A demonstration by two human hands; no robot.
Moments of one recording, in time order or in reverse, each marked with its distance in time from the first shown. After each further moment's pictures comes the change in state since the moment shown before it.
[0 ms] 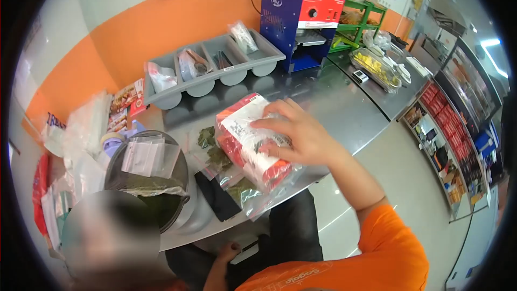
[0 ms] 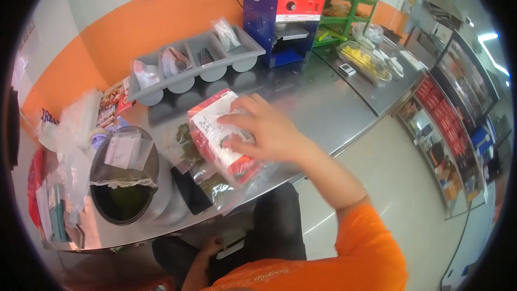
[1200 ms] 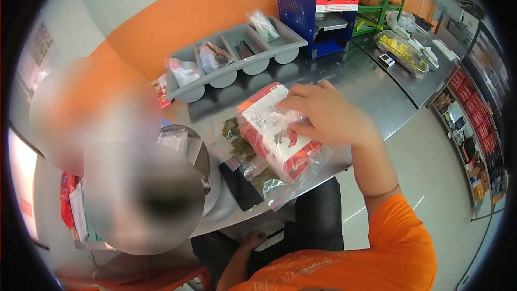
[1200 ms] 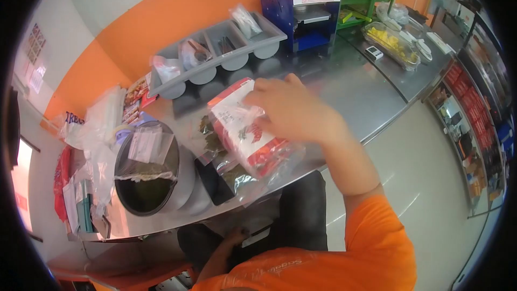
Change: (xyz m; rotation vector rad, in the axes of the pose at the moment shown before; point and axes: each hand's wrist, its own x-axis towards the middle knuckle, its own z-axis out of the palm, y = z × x) left_hand -0.020 0.040 -0.012 0.121 -0.028 -0.052; right_hand 0.013 -0.004 -0.030 -0.124 -0.129 0.132
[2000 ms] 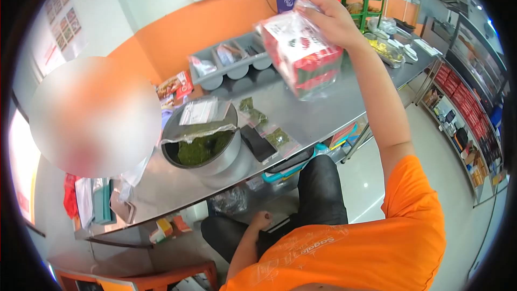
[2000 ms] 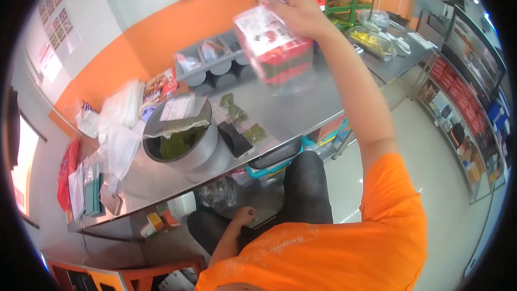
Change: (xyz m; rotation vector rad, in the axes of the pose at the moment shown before) left_hand 0.004 -0.026 0.001 -0.046 0.065 0.253; right_hand 0.045 -0.039 -0.102 0.352 0.548 0.043
